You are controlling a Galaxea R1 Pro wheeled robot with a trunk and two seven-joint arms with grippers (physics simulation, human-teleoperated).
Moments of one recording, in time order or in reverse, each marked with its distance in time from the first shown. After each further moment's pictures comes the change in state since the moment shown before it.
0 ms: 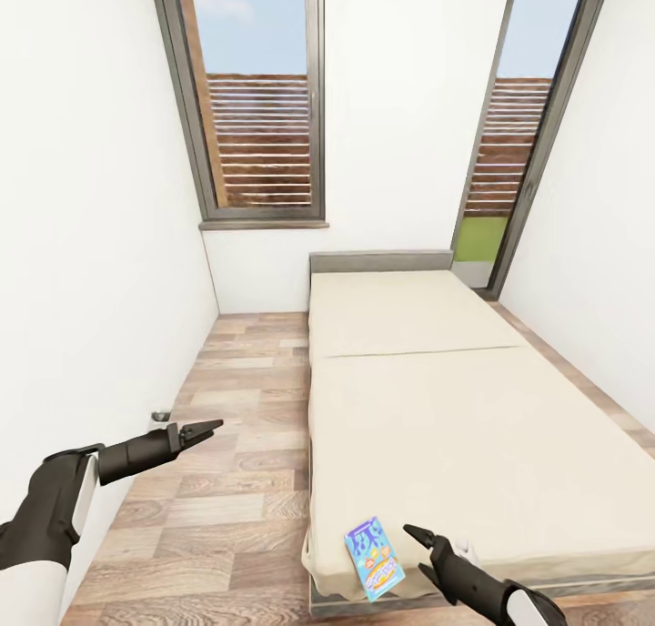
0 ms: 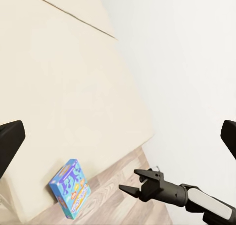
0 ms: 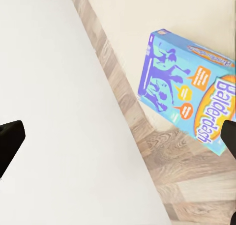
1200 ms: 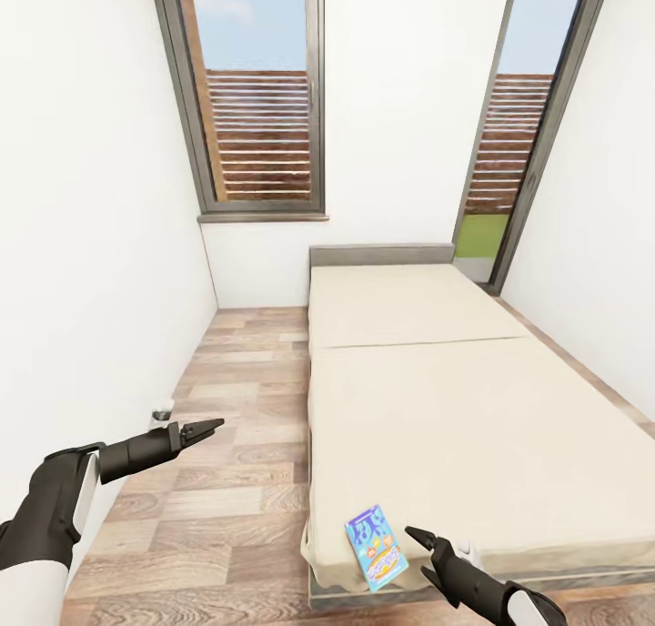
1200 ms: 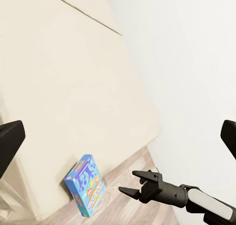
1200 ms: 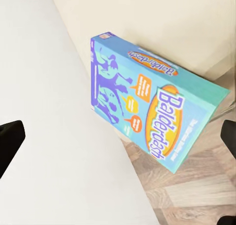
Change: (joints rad) left arm 0.000 -0.004 -0.002 -0.012 0.000 0.000 0.001; right arm 0.000 0.003 -0.019 0.002 0.004 0.002 -0.035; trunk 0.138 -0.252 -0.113
